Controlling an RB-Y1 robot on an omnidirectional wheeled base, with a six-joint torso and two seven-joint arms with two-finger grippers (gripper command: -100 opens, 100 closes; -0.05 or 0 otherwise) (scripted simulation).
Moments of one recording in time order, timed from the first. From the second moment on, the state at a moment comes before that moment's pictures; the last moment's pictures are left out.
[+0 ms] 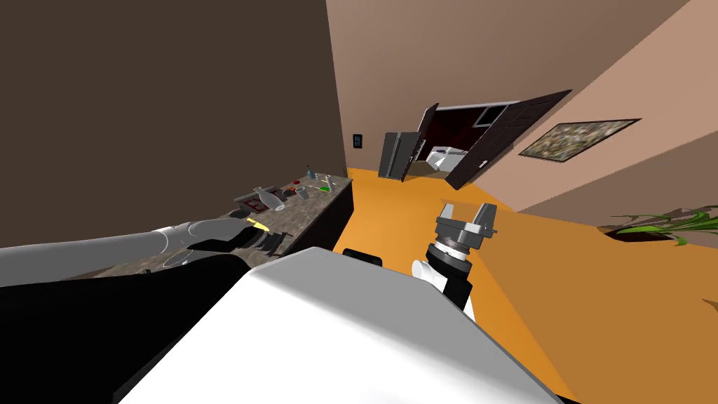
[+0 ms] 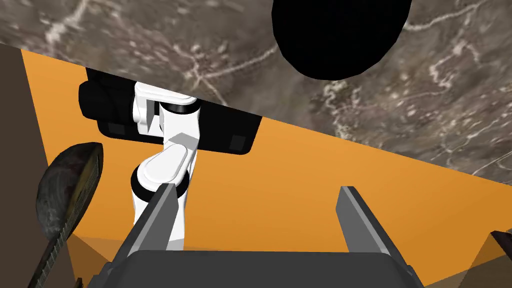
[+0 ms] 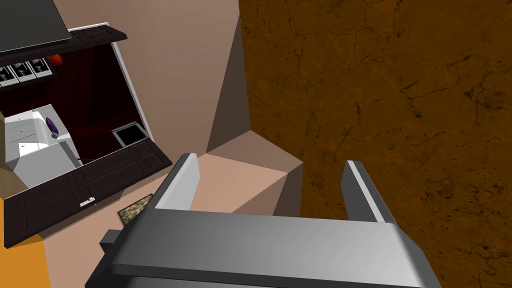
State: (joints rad) left arm 1.18 1.55 0.26 -1.72 -1.02 -0.75 -0.42; right arm 0.54 0.03 -0.02 -2.34 -0.03 -0.52 -0.10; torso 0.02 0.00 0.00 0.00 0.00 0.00
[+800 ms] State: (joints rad) left arm 1.32 1.72 0.33 -1.73 -1.22 -0.67 -0.51; right arm 0.54 0.03 -0.02 -2.34 -0.03 -0.52 -0.10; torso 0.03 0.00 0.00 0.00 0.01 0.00
